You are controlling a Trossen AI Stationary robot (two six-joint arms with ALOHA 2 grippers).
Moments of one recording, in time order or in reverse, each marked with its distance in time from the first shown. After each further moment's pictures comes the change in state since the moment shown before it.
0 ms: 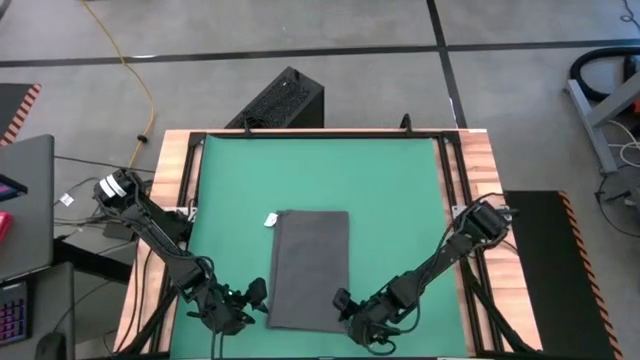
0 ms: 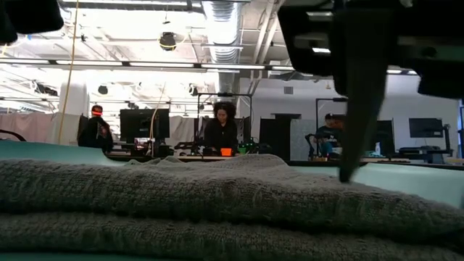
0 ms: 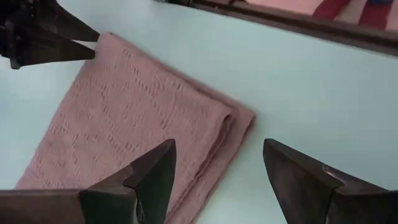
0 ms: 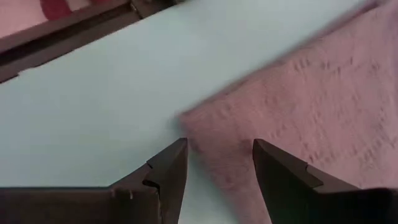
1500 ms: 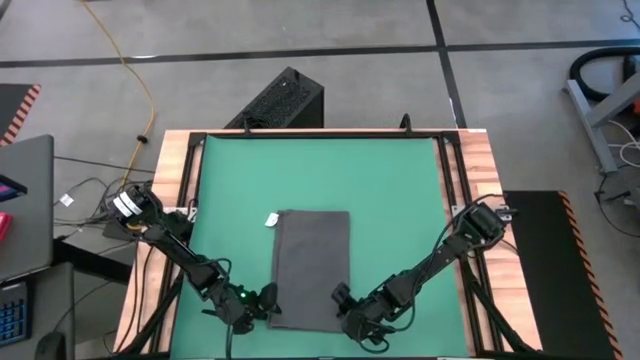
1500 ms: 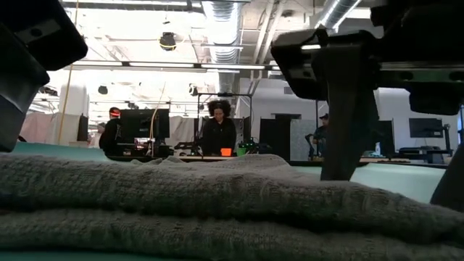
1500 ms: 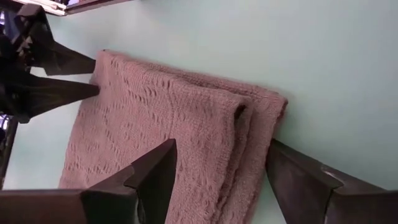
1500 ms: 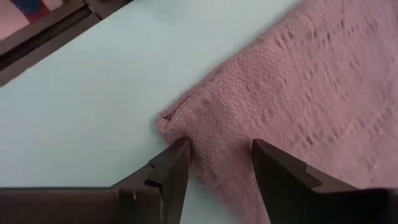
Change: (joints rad) left arm 0.073 0.211 -0.096 0.392 -0.014 0.336; right arm -0.014 0.037 0.009 -0.048 0.004 0.154
